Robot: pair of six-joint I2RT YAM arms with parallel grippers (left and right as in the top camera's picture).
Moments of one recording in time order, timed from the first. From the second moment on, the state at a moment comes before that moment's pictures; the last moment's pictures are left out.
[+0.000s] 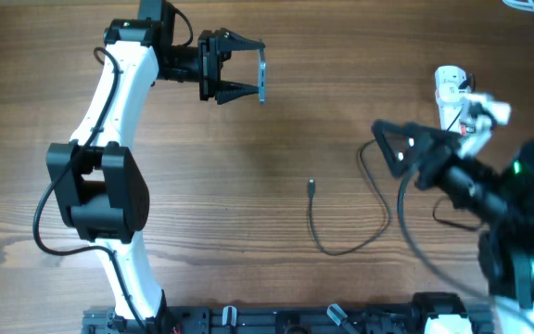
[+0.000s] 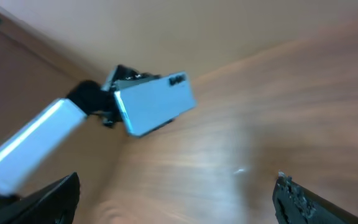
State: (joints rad) left arm -0.09 2.11 1.87 -1.17 1.53 -0.86; right arm -0.01 0.82 0.98 -0.51 -0.70 0.64
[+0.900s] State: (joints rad) left arm -0.09 2.11 1.87 -1.17 1.53 -0.86; right arm 0.75 1.54 1.93 -1.21 0.05 0.44
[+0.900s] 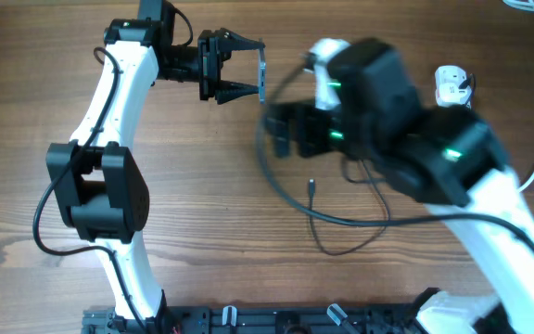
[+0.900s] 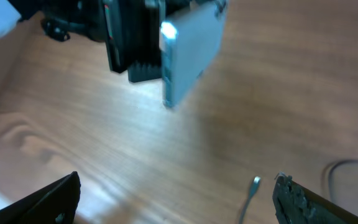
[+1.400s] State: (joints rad) left arm -0.09 2.11 1.87 -1.17 1.53 -0.86; right arm 0.83 1.72 2.03 -1.14 0.30 0.45
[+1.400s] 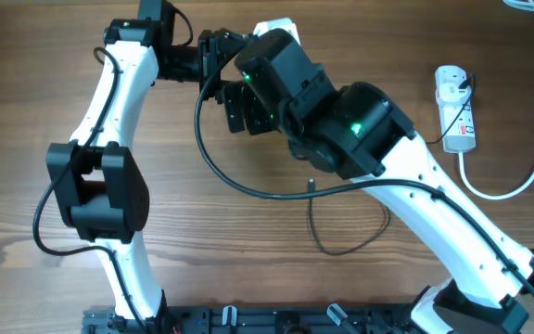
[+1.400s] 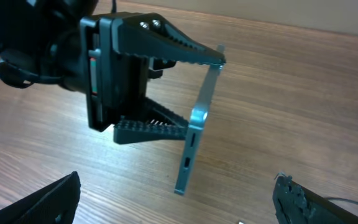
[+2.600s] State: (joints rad) left arm -0.09 2.11 1.87 -1.17 1.53 -0.86; right arm 0.77 1.83 2.04 -1.06 0.34 0.58
